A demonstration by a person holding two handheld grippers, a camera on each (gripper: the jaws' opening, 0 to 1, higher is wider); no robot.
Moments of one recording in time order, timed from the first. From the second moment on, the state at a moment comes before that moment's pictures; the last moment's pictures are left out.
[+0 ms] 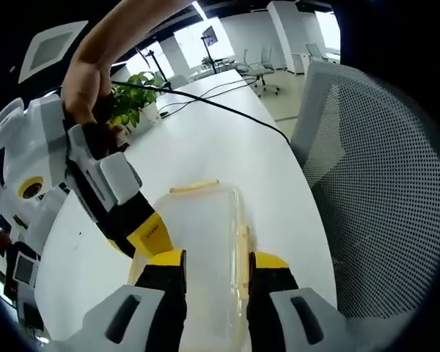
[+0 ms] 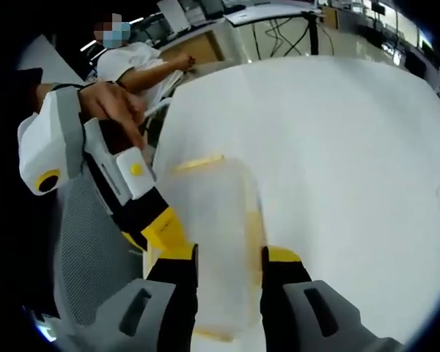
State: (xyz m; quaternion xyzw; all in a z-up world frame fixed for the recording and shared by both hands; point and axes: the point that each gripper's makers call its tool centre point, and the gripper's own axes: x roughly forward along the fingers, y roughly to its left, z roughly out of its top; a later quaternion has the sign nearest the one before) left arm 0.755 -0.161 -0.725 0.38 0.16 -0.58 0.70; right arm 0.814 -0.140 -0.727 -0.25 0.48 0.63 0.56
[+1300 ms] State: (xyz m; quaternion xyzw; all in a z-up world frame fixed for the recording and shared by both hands) left arm 0.751 -0.166 -0.718 0.34 0.16 -0.58 0.72; right arm 0.808 -0.143 -0.725 -0.24 0.45 0.62 0.59
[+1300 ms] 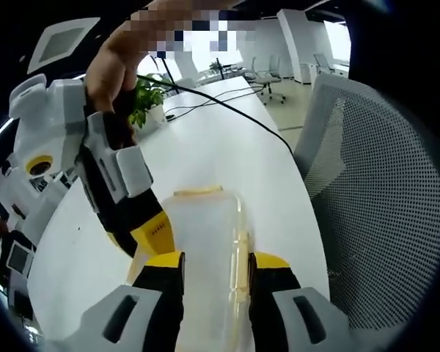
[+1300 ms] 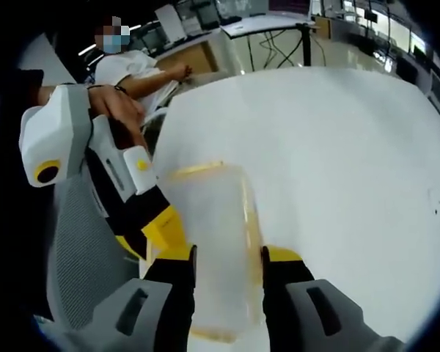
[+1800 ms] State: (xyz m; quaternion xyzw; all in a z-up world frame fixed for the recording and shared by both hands) left arm 0.757 -0.149 -0.698 0.30 0.17 -0.56 0.75; right arm 0.816 -0.144 -0.720 -0.22 0.44 0.60 0.64
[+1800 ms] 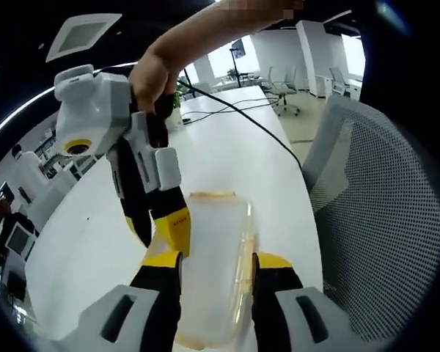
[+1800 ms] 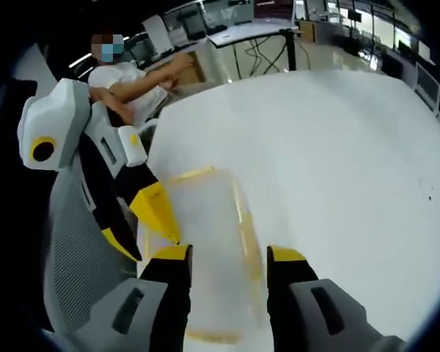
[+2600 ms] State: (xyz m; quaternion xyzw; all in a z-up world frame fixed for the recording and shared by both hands) left arm 0.773 -0.106 -0.690 0.23 0.23 -0.49 0.81; right arm 0.826 -0.180 -0.685 -0.21 0.36 0.53 0.74
